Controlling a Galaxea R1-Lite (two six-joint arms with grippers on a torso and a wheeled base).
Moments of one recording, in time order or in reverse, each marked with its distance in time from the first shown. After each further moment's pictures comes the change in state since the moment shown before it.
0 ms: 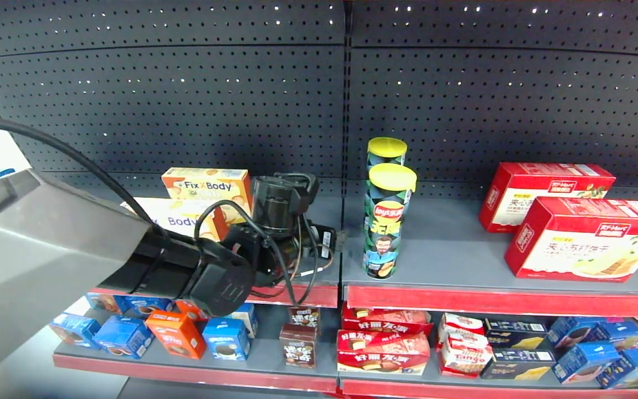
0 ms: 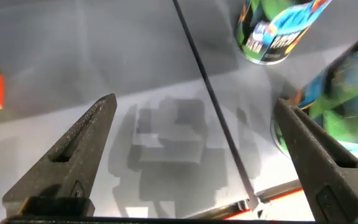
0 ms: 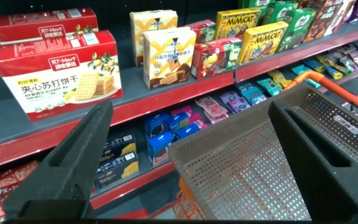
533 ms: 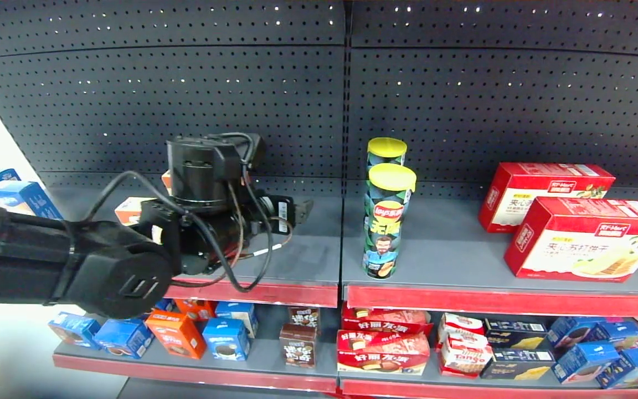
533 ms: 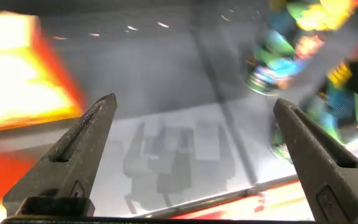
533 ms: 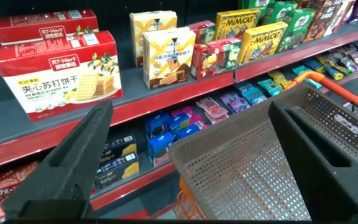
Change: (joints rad) left arm 0.076 -0.257 0.139 0.001 0.000 0.006; right arm 0.002 -0.022 0.007 0.001 -0.001 -0.001
